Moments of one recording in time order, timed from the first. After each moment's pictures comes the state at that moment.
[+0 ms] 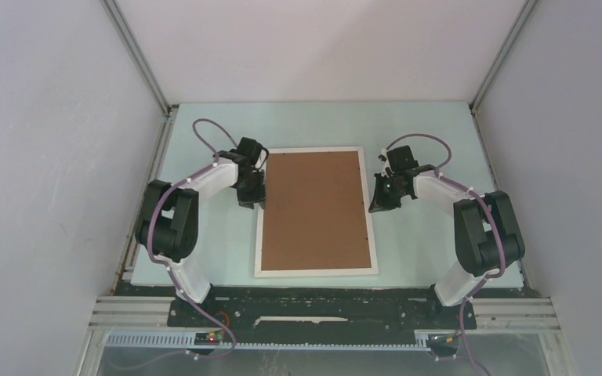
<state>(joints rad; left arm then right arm) -0.30 1.76 1.15 -0.68 0.04 -0.41 0.27 1.66 0.97 -0.45 -0.28 0.35</state>
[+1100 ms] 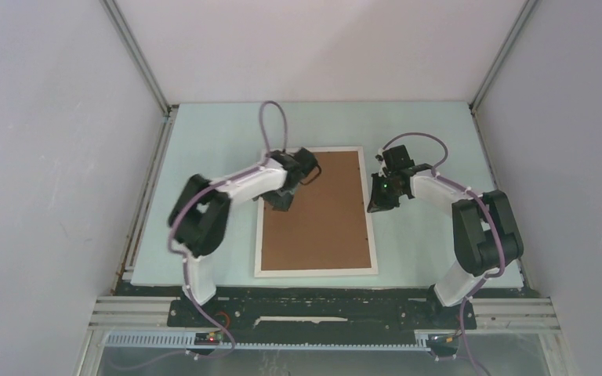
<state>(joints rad) -0.69 2.00 1.47 -1.03 -0.63 -0.35 0.30 1.66 0.99 -0.47 -0.23 0.35</state>
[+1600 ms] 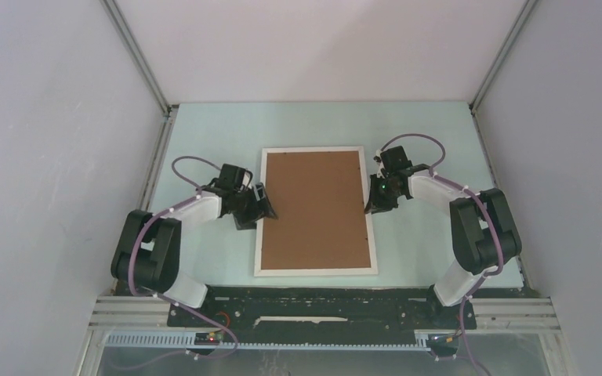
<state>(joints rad) -0.28 1.51 0.75 -0.38 0.25 -0.59 0.31 1.68 0.99 -0.47 -0.23 0.36</state>
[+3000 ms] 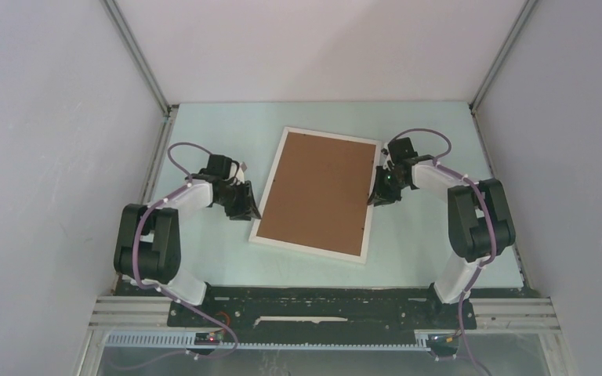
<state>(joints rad) -0.14 1.56 0.87 -0.50 0.35 -0.30 0.23 1.77 1.09 -0.50 -0.28 0.38</state>
